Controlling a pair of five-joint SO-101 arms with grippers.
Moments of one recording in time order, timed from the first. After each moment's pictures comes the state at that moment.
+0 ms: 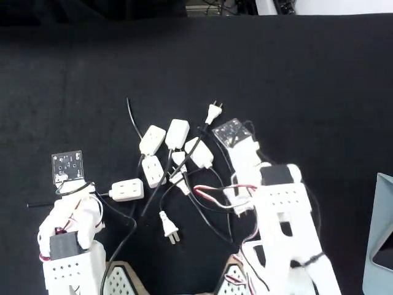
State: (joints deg) left arm -17.5 -103.8 96.3 69.8 -4.1; right arm -6.9 -42.4 59.6 74.6 21.3
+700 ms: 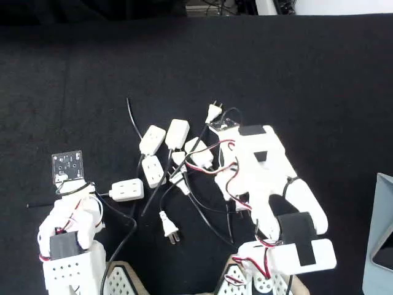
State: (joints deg) left arm -17.5 -103.8 96.3 69.8 -4.1; right arm -8.5 -4.0 41.2 76.5 13.0
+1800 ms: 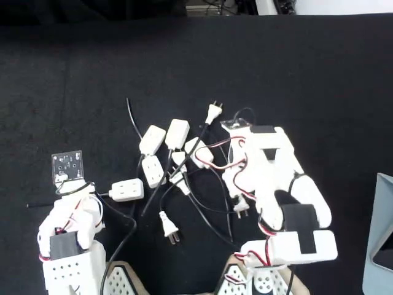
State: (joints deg) left arm -17.5 -103.8 96.3 69.8 -4.1; right arm -3.2 2.1 40.7 72.2 13.0
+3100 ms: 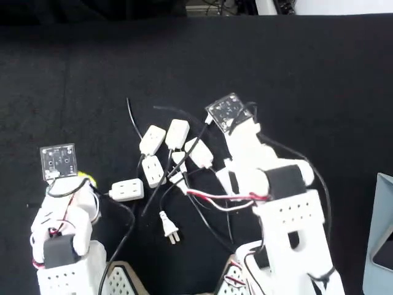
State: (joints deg) left arm -16.2 -103.9 85.8 66.2 -4.1; right arm -14.2 -50.1 39.4 84.8 16.1
